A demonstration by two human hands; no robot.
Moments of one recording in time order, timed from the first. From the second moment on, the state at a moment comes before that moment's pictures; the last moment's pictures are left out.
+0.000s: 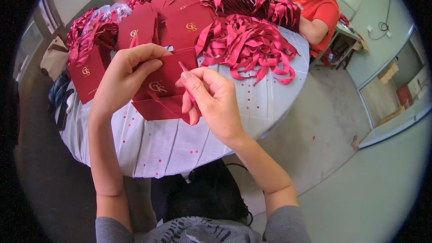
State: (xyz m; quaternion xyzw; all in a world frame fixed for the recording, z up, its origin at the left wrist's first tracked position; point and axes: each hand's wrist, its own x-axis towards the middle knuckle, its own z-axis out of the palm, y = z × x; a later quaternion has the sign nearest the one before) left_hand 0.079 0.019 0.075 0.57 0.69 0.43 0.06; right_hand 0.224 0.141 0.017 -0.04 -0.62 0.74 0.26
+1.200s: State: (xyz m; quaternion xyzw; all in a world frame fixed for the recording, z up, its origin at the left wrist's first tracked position) left_hand 0.096 0.014 0.065 0.56 0.70 0.43 -0.09; right_hand 0.196 0.123 0.017 -0.09 -0.76 0.45 0.46
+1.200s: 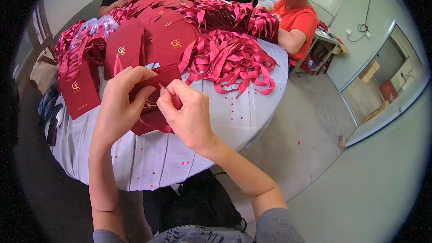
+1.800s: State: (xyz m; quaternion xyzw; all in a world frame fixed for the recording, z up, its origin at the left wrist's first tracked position) left_hand 0.106 0.021 0.062 0.58 0.70 0.36 -0.22; right_hand 0.200 0.138 0.022 -0.06 -0.80 0.44 0.40
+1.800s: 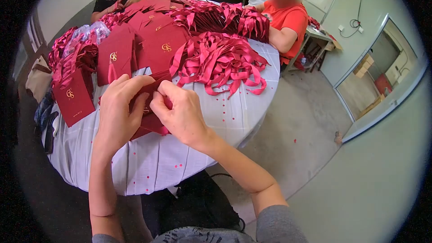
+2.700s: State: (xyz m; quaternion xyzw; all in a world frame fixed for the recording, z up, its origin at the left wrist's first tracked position) left_hand 0.112 0.025 0.050 0.58 0.67 0.39 -0.24; right_hand 0.180 0.190 0.133 0.04 -0.98 0.21 0.02
